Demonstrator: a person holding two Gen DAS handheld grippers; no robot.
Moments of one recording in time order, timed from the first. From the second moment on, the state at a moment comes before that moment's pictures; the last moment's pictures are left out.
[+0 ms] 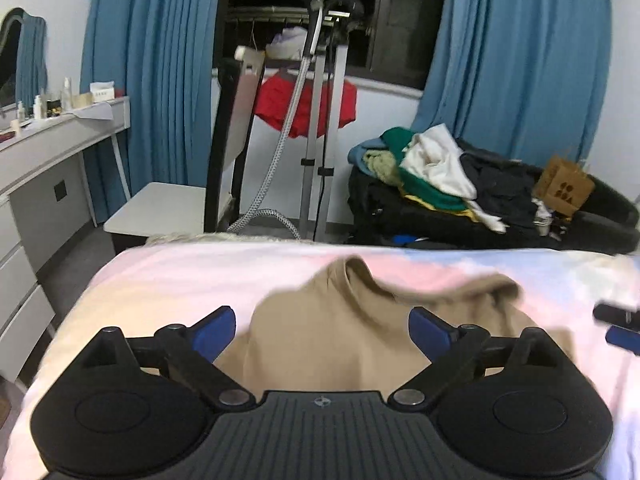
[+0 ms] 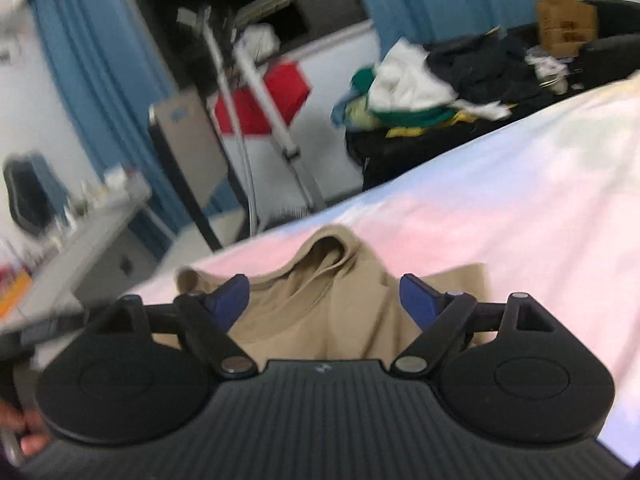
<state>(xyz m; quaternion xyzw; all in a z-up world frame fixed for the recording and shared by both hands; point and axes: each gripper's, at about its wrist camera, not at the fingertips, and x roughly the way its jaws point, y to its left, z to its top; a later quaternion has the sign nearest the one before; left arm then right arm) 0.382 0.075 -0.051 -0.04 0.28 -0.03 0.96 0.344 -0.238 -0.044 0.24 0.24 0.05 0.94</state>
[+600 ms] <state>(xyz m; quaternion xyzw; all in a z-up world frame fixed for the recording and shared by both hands) 0.140 0.071 -0.063 -0.12 0.30 -0.02 0.95 0.294 -0.341 -0.144 0.44 0.27 0.03 0.85</state>
